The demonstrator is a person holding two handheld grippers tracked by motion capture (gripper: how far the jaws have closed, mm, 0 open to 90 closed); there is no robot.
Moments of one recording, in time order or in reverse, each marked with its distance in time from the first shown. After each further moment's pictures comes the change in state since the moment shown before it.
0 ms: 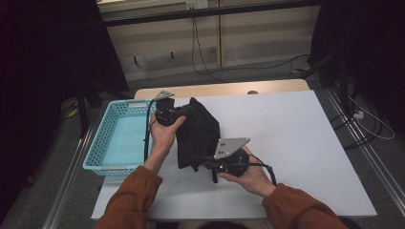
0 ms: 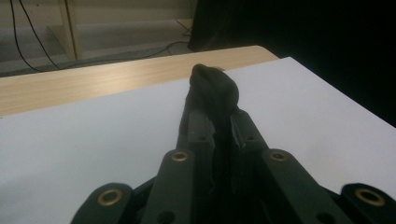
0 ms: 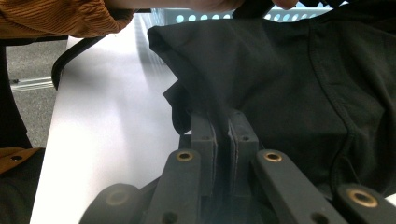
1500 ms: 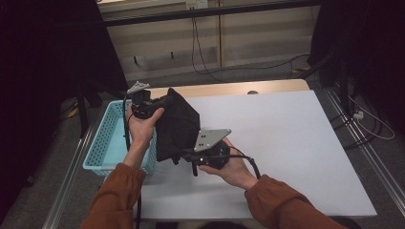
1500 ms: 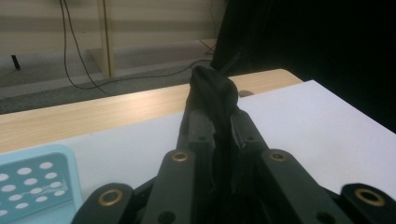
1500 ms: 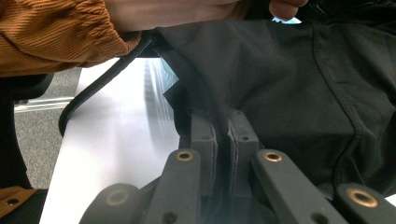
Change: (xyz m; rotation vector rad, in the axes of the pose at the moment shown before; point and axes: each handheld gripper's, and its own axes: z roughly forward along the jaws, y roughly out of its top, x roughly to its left) left arm 0.030 0.025 -0.053 -0.069 0.093 0.011; right arm 0.001 0.046 0.027 -0.092 0.037 -0.036
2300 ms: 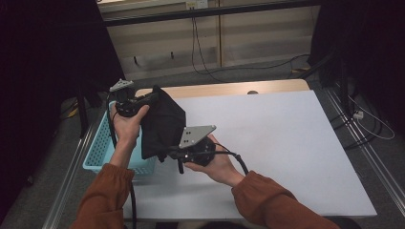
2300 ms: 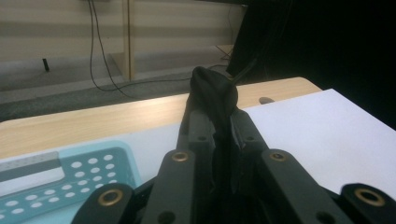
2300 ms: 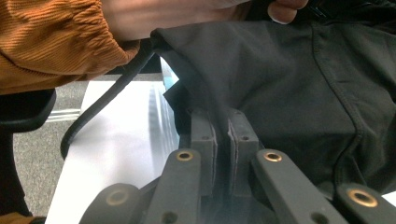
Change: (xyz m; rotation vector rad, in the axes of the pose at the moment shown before) left arm 0.025 0.010 -0.030 -0.020 0.063 -0.014; right arm 0.002 0.023 0.028 -0.044 0.029 -0.005
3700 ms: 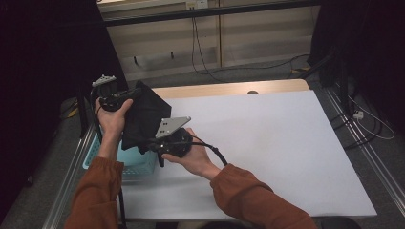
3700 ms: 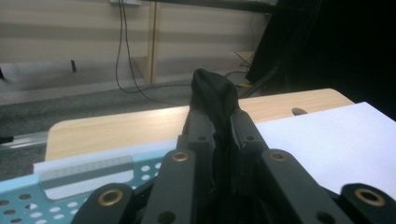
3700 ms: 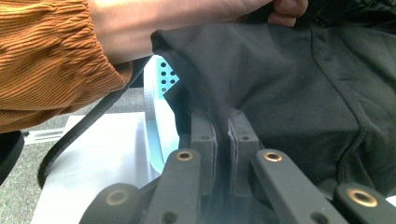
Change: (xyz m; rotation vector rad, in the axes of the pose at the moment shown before) left arm 0.054 0.008 -0.006 -0.020 0.065 -0.032; right arm -0.011 0.025 0.055 -0.026 -0.005 0.042
